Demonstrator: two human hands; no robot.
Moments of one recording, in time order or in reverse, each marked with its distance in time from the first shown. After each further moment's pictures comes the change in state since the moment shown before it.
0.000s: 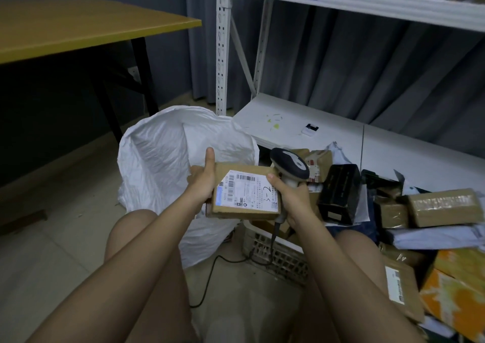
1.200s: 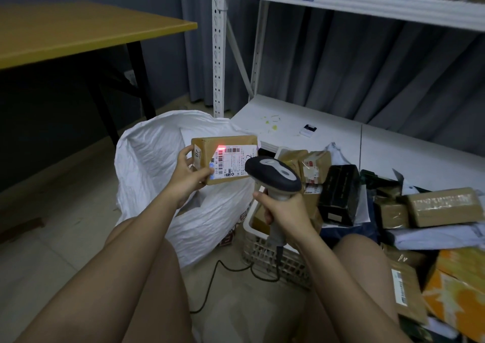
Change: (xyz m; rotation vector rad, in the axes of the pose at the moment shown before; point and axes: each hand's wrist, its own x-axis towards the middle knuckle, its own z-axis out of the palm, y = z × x) left_hand 0.024 -0.003 -0.028 -0.238 -0.131 0.309; right_hand -0.047 -0.008 0.006 -0.262 -0.159 -0.181
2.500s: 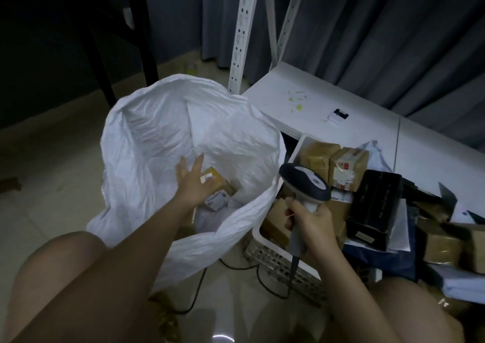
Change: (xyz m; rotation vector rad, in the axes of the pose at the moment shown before) left_hand 0.100 -0.117 -0.014 0.613 0.100 -0.156; right_hand 0.102 0.072 0.011 0.046 0.201 0.227
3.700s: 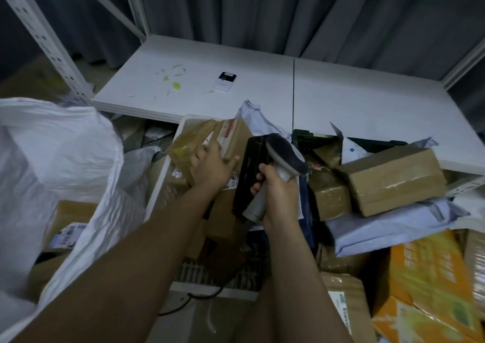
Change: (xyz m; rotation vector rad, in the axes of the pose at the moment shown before) left_hand 0.020 0.205 0.314 0.345 -0.171 0.268; right_hand 0.124 -0.001 -0.184 0.641 0.376 0.169
